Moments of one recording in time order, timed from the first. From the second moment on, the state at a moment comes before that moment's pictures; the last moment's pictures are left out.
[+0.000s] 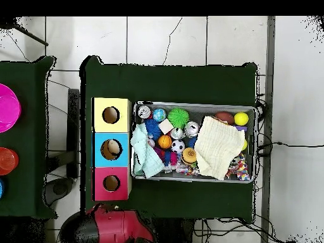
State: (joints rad) arm 0.21 -0.88 -0.11 2.20 0.00 0.42 2.11
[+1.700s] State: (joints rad) arm 0.29 -0.76 -0.12 1.97 0.06 0.49 2.11
